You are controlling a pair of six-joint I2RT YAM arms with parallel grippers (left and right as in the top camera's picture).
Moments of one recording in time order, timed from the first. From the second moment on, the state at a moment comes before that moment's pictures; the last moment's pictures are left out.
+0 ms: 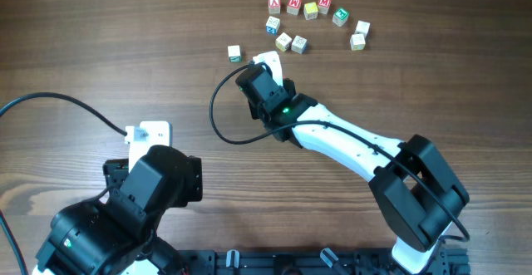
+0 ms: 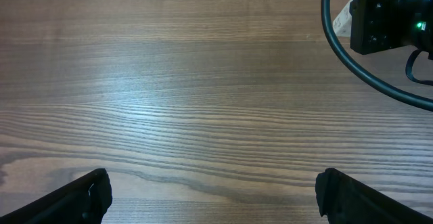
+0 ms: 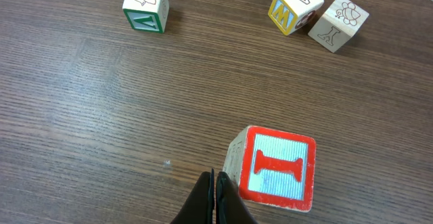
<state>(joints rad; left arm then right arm) -0.67 0.83 1.18 -1.40 -0.45 -0.55 0.77 1.90 1.26 -0.29 0.39 0.40</state>
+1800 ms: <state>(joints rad) -0.67 0.83 1.18 -1.40 -0.45 -0.55 0.77 1.85 1.29 -0.29 0.24 0.34</state>
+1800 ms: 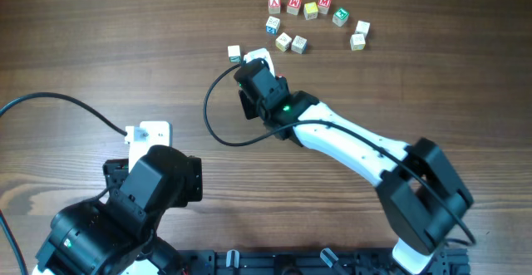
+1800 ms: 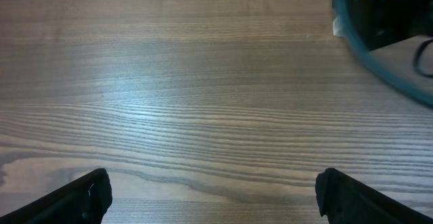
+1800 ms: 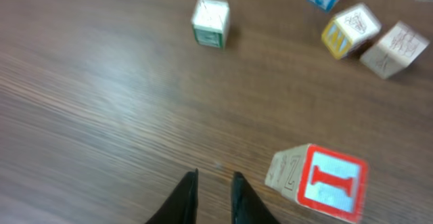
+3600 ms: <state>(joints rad) -0.67 0.83 1.18 -1.40 -0.45 -0.55 0.54 1.30 1.30 -0.61 0.18 0.06</state>
